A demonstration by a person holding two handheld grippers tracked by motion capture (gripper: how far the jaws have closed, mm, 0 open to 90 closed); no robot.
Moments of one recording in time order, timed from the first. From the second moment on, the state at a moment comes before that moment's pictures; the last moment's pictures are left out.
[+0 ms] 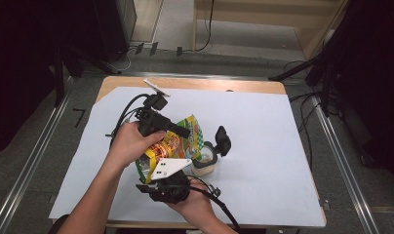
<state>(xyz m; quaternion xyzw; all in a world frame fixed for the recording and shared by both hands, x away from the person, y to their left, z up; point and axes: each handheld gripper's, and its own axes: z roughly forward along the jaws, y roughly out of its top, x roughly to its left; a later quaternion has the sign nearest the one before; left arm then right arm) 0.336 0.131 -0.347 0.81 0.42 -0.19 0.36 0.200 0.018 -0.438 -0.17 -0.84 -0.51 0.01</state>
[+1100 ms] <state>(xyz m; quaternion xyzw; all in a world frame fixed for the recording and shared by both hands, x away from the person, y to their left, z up) 0.336 0.129 -0.345 0.81 0.42 -0.19 0.36 0.200 0.018 -0.438 -0.17 -0.84 -0.52 0.00</state>
